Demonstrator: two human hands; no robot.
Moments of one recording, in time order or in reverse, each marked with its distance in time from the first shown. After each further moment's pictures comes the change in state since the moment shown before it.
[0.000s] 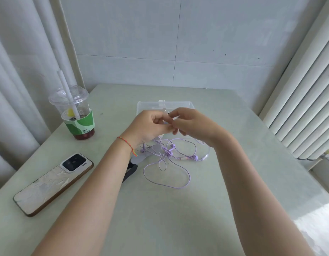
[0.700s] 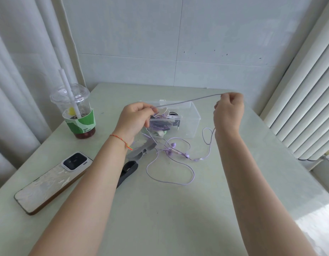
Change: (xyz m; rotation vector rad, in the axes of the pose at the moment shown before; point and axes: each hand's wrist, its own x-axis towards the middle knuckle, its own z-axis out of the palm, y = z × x) left_hand 0.009 -0.013 -0.019 -0.244 0.360 -0.095; right_hand 0.019 0.027 -0.025 0.460 1.035 0.093
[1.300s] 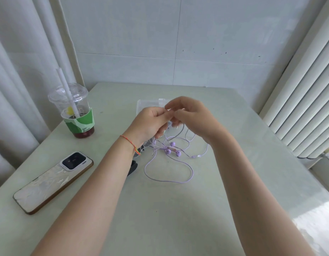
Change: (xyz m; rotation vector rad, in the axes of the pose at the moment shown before) left_hand -0.018 0.011 0.025 0.058 -0.334 0.044; right_hand -0.040 -0.022 0.010 -0.244 -0.873 -0.151
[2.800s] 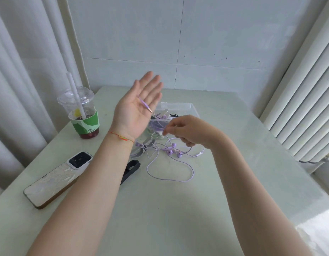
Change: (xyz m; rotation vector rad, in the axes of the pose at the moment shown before) left_hand 0.001 0.024 -0.028 -0.951 0.032 0.173; right_hand -0.002 0.013 0.003 -0.164 -0.295 0.161
